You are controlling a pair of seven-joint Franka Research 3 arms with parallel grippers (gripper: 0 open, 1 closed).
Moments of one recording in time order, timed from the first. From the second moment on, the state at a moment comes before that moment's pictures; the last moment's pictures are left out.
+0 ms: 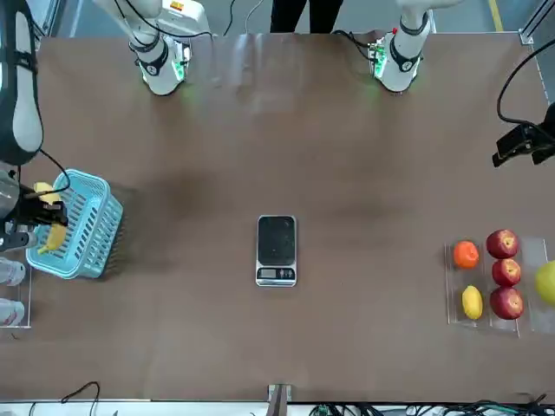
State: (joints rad) left arm 0.08 0.08 -0.06 -1.43 -0.03 1.49 -0.03; right arm -0.22 0.25 0.00 -1.72 -0.04 1.91 -0.26
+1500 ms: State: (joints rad) left arm 0.09 0.08 -0.06 -1.43 -0.03 1.49 -0.02; right arm 0.03 0.21 -0.14 -1.73 0.06 1.96 -0.14
